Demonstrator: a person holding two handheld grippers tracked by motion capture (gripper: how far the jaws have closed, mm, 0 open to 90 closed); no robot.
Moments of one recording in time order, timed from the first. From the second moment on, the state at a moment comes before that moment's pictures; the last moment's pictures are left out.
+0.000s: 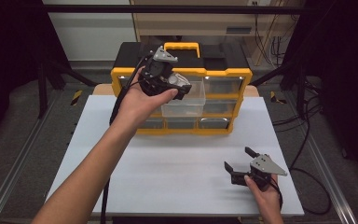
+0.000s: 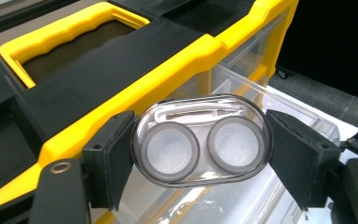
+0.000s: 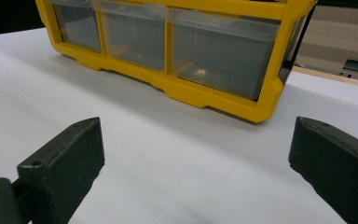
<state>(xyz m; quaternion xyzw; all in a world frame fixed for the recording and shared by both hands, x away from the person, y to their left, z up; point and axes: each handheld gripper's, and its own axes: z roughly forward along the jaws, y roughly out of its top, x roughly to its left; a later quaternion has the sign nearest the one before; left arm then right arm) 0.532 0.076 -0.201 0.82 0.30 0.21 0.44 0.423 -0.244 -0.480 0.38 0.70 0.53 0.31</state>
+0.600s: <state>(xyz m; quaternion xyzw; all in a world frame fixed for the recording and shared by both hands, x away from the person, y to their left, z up) 0.529 0.074 -0.201 0.80 0.30 0.21 0.47 0.422 -0.244 -0.480 0.38 0.70 0.53 0.31</state>
